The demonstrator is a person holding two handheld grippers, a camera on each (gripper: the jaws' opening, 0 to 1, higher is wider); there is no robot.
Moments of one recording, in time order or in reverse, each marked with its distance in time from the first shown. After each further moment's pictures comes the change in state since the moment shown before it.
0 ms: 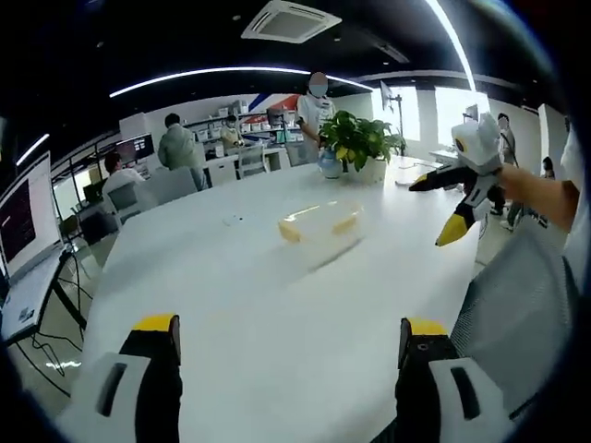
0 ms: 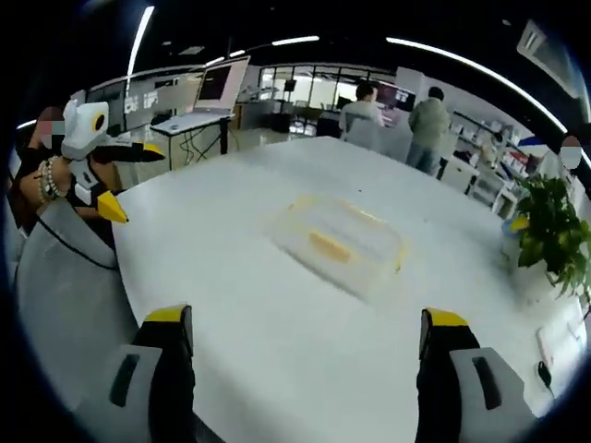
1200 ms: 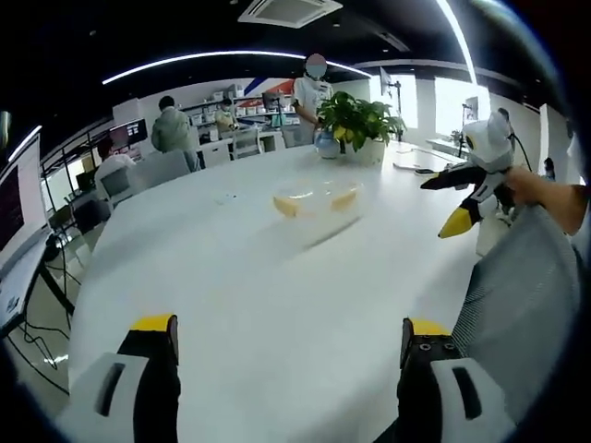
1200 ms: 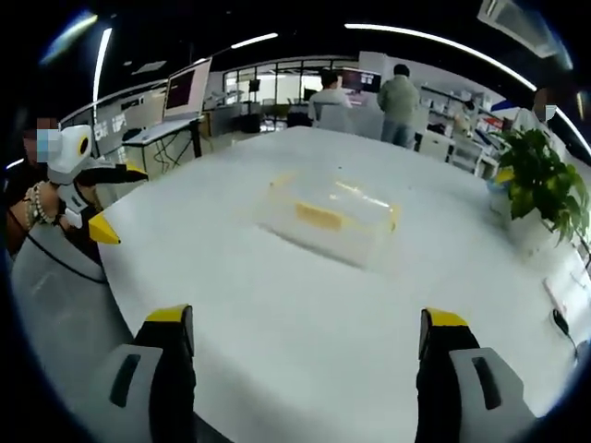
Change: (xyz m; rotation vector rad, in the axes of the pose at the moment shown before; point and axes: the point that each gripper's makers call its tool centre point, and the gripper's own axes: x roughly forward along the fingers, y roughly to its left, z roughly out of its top) left arm 0.020 -0.005 -0.031 -0.024 0.087 -0.068; right arm 0.012 -0.001 -0.031 0.109 0.058 -0.065
